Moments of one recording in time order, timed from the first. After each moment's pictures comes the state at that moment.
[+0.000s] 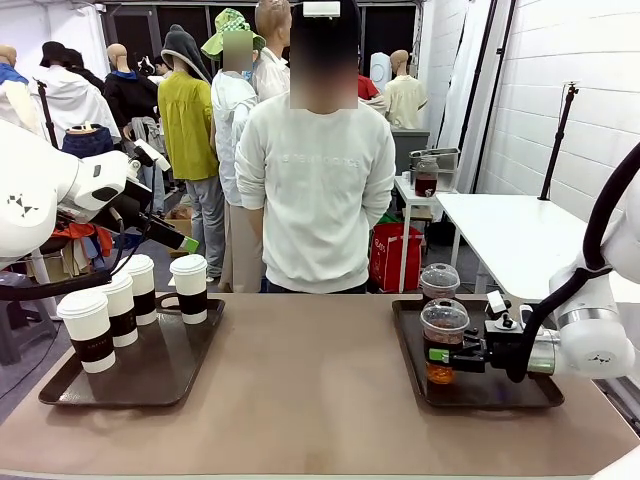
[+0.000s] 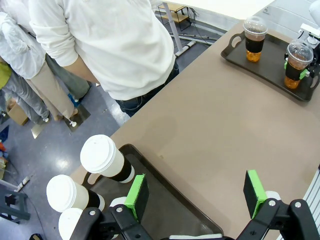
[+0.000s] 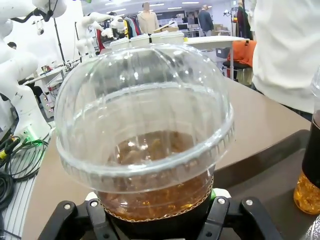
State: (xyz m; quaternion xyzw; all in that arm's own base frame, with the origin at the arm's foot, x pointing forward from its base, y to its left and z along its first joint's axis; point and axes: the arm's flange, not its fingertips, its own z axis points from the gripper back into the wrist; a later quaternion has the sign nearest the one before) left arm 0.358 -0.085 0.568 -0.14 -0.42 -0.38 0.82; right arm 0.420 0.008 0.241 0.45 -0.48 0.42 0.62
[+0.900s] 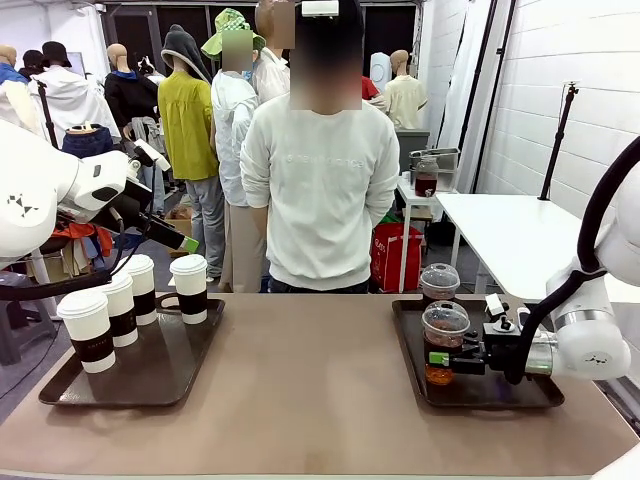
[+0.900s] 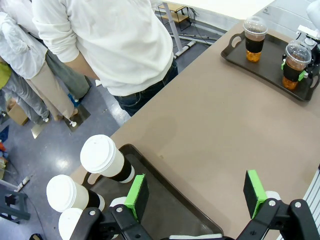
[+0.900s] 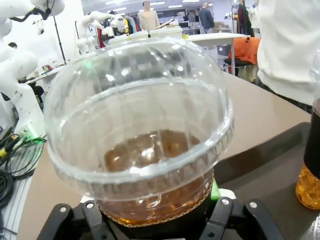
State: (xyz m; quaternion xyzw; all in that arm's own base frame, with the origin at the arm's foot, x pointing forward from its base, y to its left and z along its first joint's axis) left arm 0.358 -0.085 0.568 -0.14 -0.42 -0.38 0.82; right arm 0.426 0.007 0.230 0.45 -0.47 0.42 0.63
